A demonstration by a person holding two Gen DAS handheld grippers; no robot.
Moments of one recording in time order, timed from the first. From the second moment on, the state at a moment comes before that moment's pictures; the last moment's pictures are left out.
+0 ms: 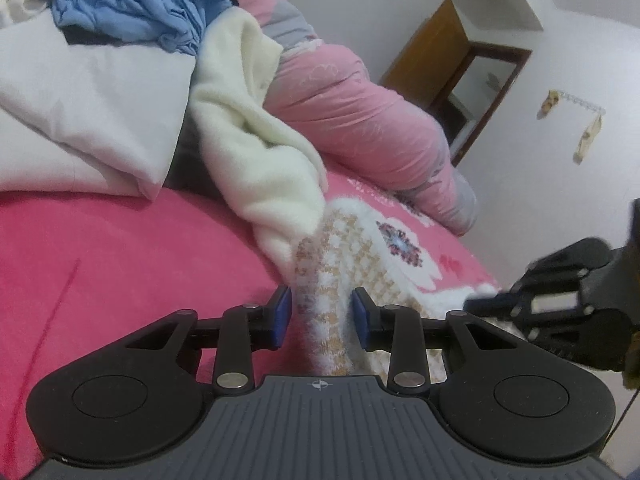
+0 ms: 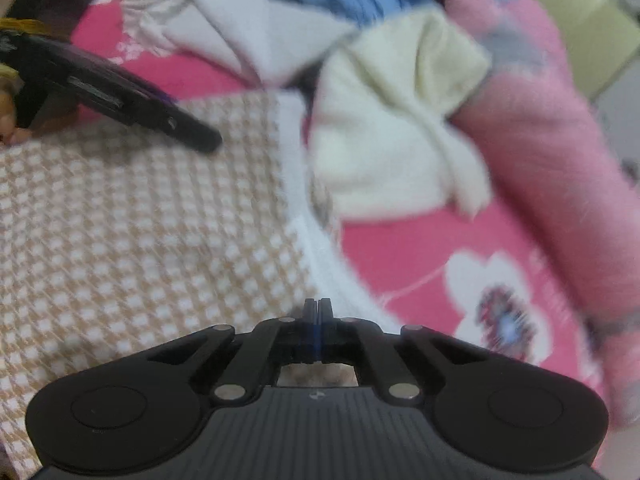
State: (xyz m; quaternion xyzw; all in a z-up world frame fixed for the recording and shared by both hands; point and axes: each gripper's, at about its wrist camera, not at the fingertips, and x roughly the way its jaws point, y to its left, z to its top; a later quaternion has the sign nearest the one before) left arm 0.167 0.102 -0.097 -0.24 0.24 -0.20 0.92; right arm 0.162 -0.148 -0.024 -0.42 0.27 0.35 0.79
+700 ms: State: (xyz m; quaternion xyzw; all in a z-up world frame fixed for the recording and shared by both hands) left arm 0.173 0.102 -0.111 -0.23 0.26 -0.21 0.91; right arm 0.237 -0.155 -0.019 -0.38 0.43 0.42 0.70
